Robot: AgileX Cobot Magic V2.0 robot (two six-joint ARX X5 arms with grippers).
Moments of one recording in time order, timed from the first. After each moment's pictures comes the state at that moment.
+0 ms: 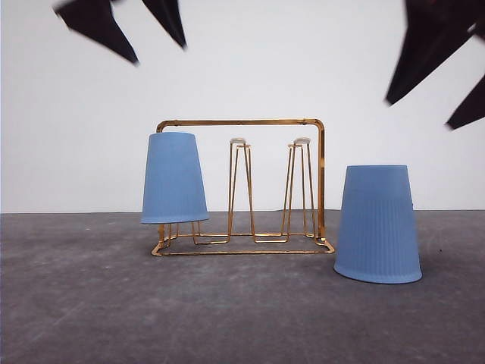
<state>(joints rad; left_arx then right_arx) -0.43 1.44 1.52 -0.75 0.08 -0.03 0.27 1.09 0.84 -0.52 -0.31 0.02</state>
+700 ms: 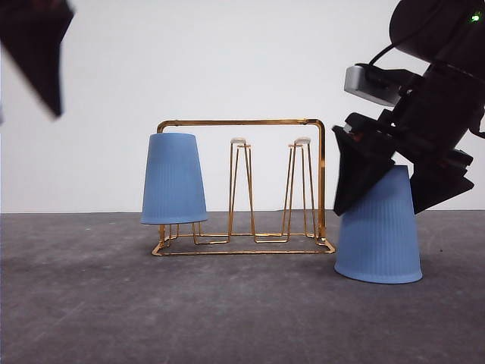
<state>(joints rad) -0.37 1.19 1.07 -0.96 0.02 -0.04 0.35 1.45 0.84 -0.32 -0.25 0.02</state>
